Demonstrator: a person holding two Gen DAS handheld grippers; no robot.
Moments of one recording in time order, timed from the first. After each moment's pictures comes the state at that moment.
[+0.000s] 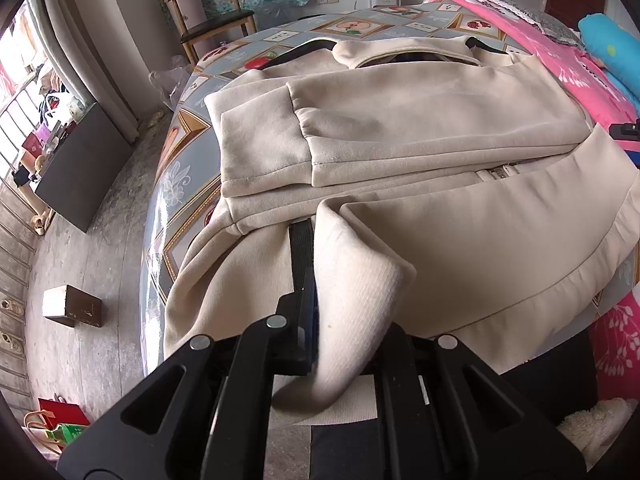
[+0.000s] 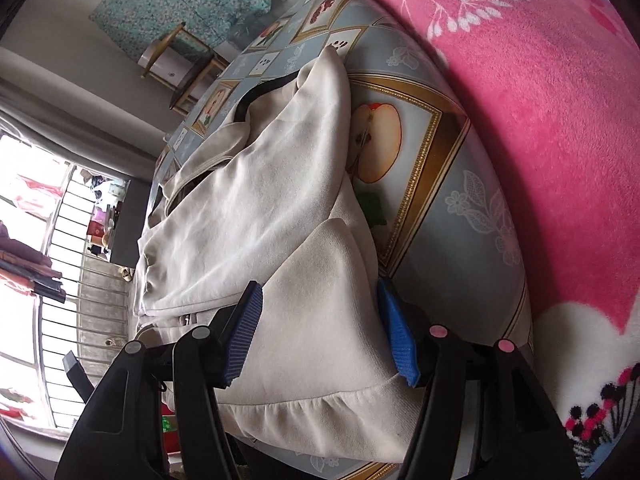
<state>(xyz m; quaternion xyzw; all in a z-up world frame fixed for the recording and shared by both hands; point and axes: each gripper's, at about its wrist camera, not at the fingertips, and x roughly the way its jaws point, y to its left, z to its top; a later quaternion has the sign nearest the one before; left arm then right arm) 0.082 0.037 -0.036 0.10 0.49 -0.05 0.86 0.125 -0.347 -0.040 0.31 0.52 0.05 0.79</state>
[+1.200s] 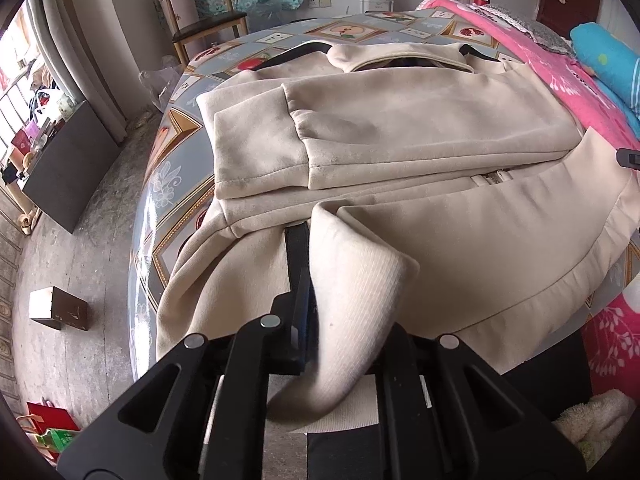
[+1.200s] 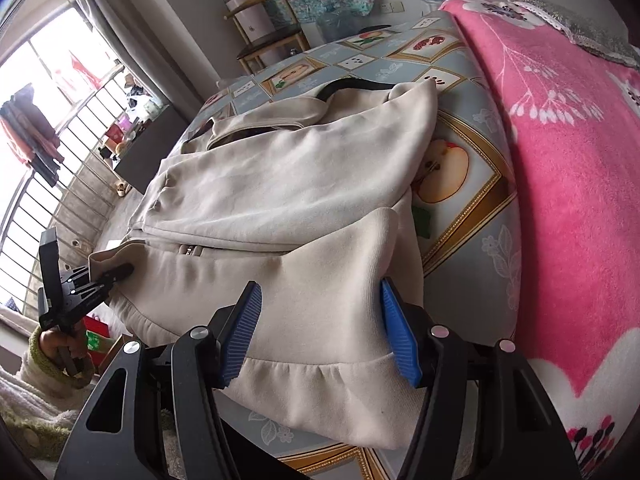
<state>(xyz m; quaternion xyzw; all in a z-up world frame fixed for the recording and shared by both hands) 0.085 0.046 -0.037 0.08 0.49 -0.08 0.87 0.106 -0.325 -0.016 0.14 0.49 0.16 0.85</state>
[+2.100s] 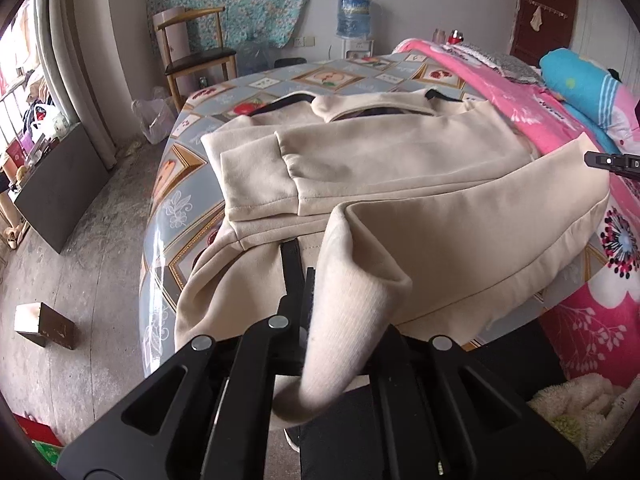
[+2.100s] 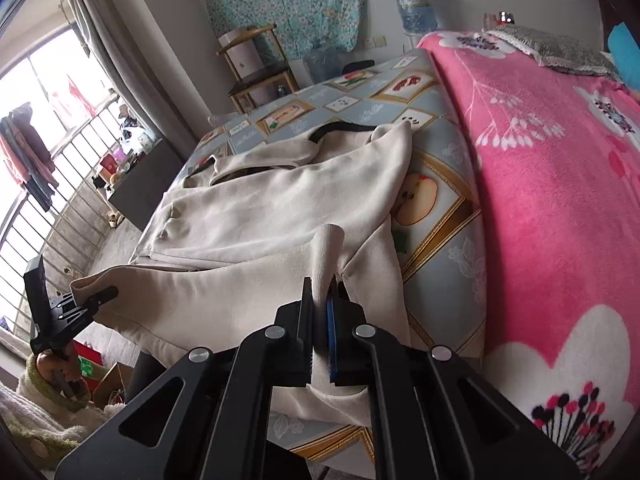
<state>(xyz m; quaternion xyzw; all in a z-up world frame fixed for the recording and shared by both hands) 0.037 0.058 0.009 0.05 0.41 -0.12 0.90 0.053 -0.326 0.037 0.14 0.42 0.11 0.89</state>
